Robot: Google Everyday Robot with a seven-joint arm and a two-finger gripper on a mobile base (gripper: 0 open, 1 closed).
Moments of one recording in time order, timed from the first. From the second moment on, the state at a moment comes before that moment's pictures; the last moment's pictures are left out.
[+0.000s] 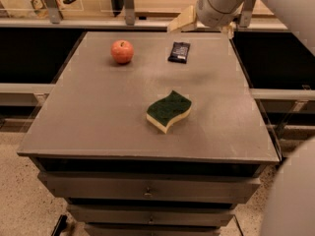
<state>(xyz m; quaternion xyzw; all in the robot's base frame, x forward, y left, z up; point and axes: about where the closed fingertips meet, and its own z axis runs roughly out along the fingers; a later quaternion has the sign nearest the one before) 0.721 -0.140 0.932 -0.03 0.95 0.07 0.29</state>
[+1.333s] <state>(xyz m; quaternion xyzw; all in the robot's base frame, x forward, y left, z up) 0.789 -0.111 0.909 0.03 0.96 0.16 0.24</state>
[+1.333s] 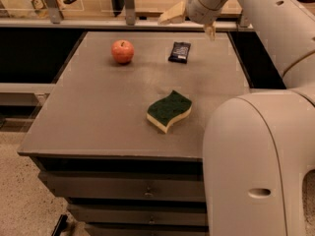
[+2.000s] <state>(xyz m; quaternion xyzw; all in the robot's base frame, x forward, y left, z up) 0.803 -0.098 0.898 0.00 0.96 0.16 0.24</state>
